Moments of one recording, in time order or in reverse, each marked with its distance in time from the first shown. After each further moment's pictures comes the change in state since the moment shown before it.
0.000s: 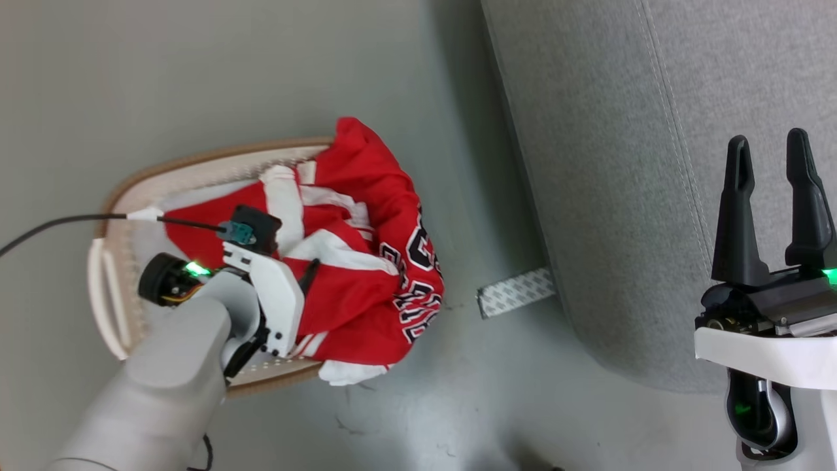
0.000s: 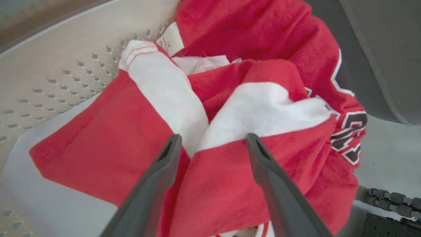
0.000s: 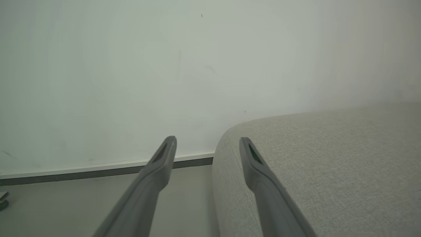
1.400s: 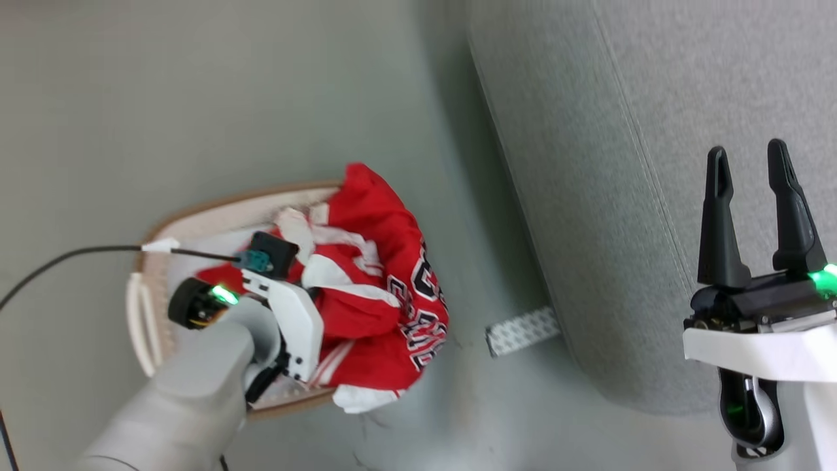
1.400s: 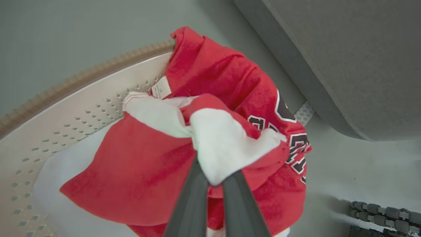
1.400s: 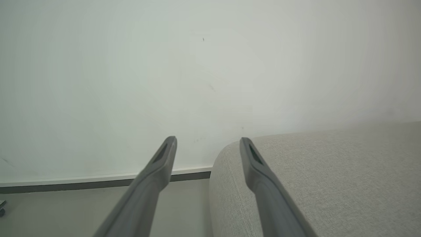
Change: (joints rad) left arm -0.049 -0.009 -0.328 0.103 -0.301 0.000 -0.159; right arm -0.014 0.002 0.005 0.071 -0.043 0.000 0.000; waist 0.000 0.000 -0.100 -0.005
